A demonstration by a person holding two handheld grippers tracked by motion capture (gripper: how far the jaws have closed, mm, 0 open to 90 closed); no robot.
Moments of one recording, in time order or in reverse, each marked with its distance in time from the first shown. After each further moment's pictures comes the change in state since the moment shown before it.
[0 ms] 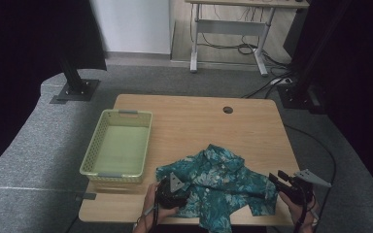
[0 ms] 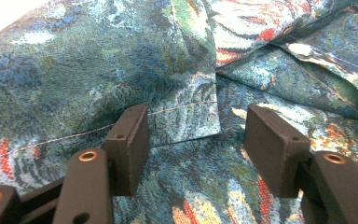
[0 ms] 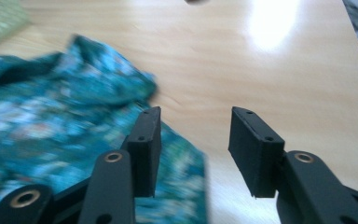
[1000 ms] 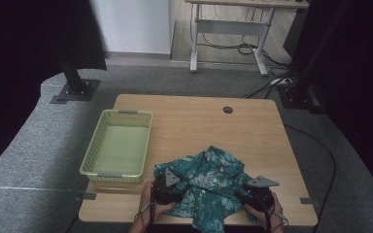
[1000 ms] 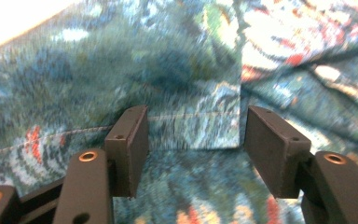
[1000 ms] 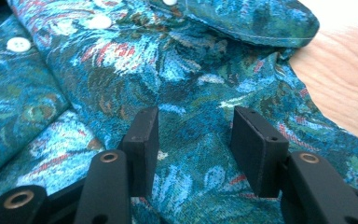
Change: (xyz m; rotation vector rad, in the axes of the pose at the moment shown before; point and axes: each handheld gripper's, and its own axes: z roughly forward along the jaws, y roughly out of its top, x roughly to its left) left arm 0.012 0.005 -0.007 0.008 0.034 -0.056; right arm 0.085 -0.033 0.056 0.271 0.136 -0.218
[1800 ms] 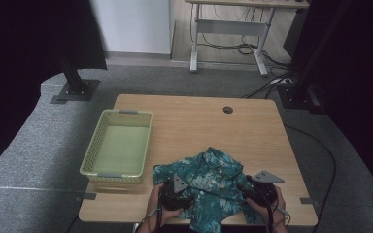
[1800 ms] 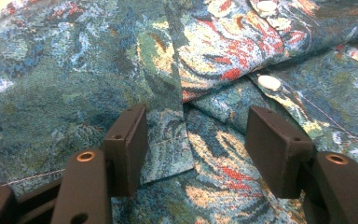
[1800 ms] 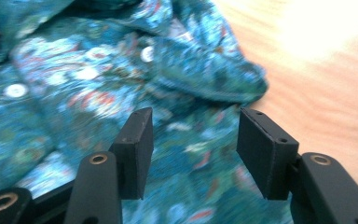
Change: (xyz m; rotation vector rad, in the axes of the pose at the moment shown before) left arm -0.025 -0.002 0.007 0.002 -0.054 0.029; right arm -0.007 0.024 -0.013 -0.081 -0.060 -0.037
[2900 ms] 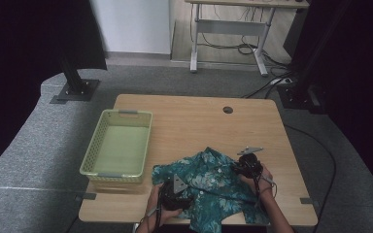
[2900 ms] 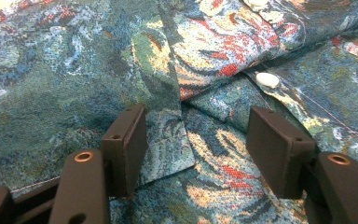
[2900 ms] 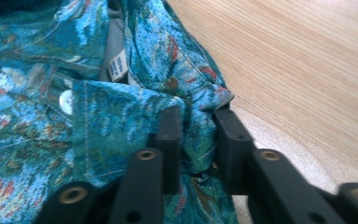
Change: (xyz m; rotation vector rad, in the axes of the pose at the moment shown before) left arm 0.003 0.000 0.000 0.000 -0.017 0.023; right arm -0.029 0.048 0.078 0.222 0.046 0.007
